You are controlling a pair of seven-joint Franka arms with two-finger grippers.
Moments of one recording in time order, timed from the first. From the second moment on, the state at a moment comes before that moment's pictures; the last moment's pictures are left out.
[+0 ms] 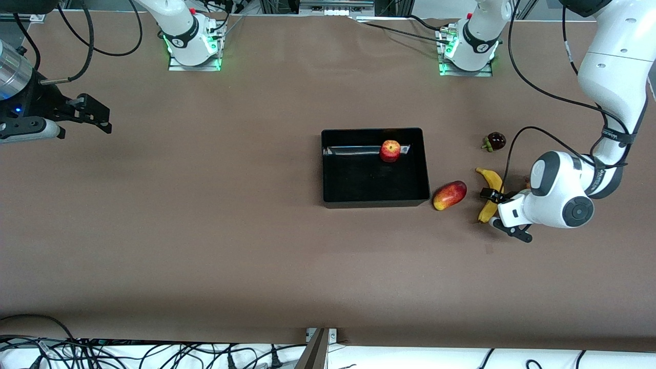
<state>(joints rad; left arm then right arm) 0.39 0.74 -0.39 -1.71 0.24 2.05 0.31 0.15 0.02 -0.08 -1.59 -0.01 1.64 -0.06</state>
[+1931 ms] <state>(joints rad) -0.25 0.82 -0.49 -1.44 0.17 1.90 -0.54 0.15 0.02 -0.07 -1.59 -0.01 1.64 -0.06</state>
